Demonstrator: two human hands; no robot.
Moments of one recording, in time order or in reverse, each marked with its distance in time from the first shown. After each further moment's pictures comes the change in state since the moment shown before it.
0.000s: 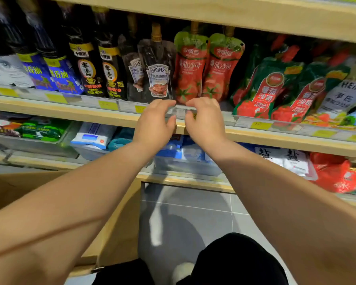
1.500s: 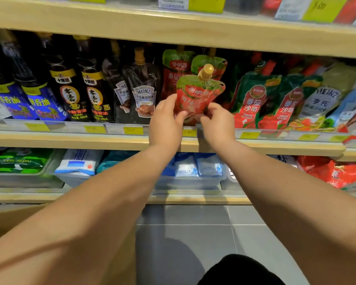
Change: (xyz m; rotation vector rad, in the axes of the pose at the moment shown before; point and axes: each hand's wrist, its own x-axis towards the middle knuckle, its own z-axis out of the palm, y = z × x) left_hand 0.043 0.032 0.029 -0.221 0.141 -0.044; right_hand 0.028 0.039 -0.011 0.251 0.114 0.319
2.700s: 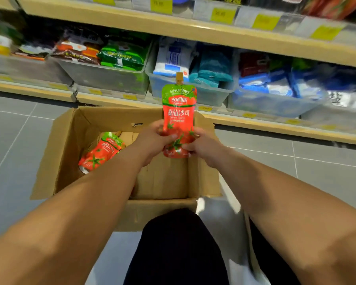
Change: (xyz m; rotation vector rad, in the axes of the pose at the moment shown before) left_hand -0.227 -0.257 -0.237 -0.450 -0.447 -0.837; right_hand -0.304 -0.065 0.251 0.337 -0.719 0.568
